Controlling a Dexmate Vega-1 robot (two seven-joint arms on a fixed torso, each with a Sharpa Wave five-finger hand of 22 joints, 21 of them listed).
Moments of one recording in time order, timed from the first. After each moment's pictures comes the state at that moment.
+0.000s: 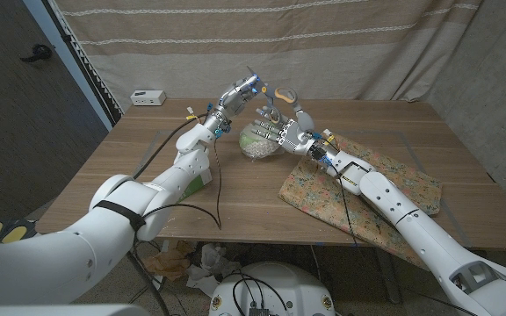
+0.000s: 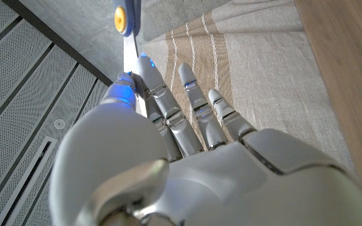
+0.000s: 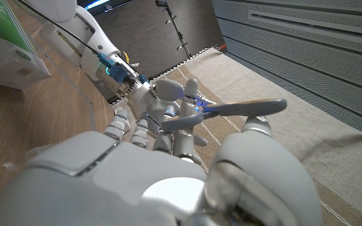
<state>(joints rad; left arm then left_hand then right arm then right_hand) 0.35 0.11 0.37 -0.57 -0.80 -0.57 -0.84 1.02 0.08 0.24 -0.10 0.28 1.14 -0.19 0.39 0.22 1.19 -0.21 0.57 0.57 0.88 -0.11 0.21 0.36 0.36 -0.02 0.28 0.22 -0.85 -0.43 -0.40 -1.59 1.27 -0.22 0.52 0.54 0.05 -0.05 -0.04 0.28 0.61 0.04 0.55 0.19 0.28 0.03 0.23 0.20 -0.05 0.14 0.18 0.18 -0.03 0.21 0.19 0.18</state>
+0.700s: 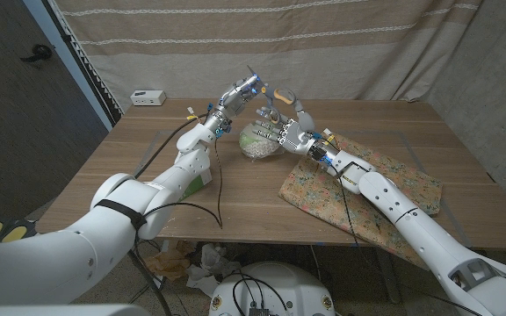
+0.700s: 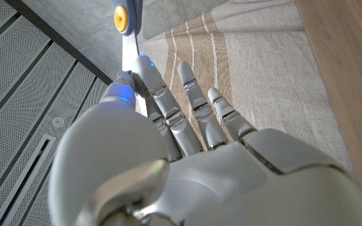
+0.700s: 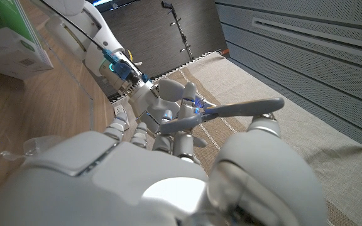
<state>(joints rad) 0.34 0.10 0.37 -0.56 -0.80 -0.57 -0.84 1.03 0.07 0.25 -0.08 0.25 1.16 -0.17 0.39 0.21 1.20 -0.20 0.58 0.56 0.89 -0.12 0.21 0.39 0.37 -0.03 0.28 0.22 -0.84 -0.44 -0.41 -1.56 1.22 -0.18 0.55 0.60 0.03 -0.05 -0.08 0.38 0.55 0.04 0.49 0.20 0.22 0.04 0.22 0.20 -0.09 0.14 0.18 0.18 -0.06 0.21 0.19 0.18</state>
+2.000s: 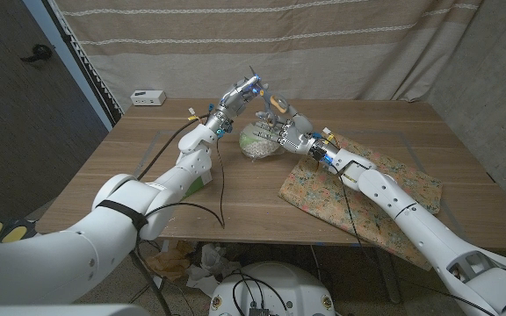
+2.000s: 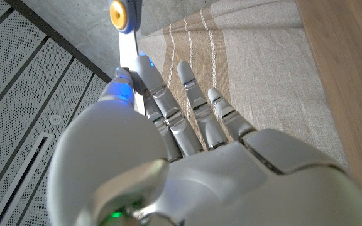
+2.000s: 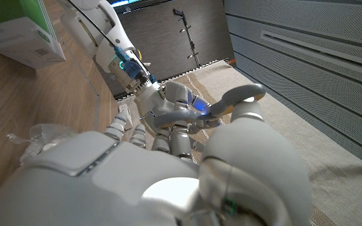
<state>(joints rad) 0.35 0.10 0.36 -0.56 -0.78 -0.57 -0.80 1.03 0.06 0.26 -0.07 0.21 1.15 -0.16 0.40 0.20 1.20 -0.20 0.60 0.54 0.90 -0.12 0.20 0.40 0.37 -0.03 0.28 0.22 -0.79 -0.45 -0.44 -1.51 1.15 -0.15 0.61 0.81 0.10 0.05 -0.16 0.39 0.49 0.10 0.44 0.22 0.16 0.06 0.22 0.20 -0.12 0.15 0.18 0.18 -0.06 0.21 0.19 0.18</state>
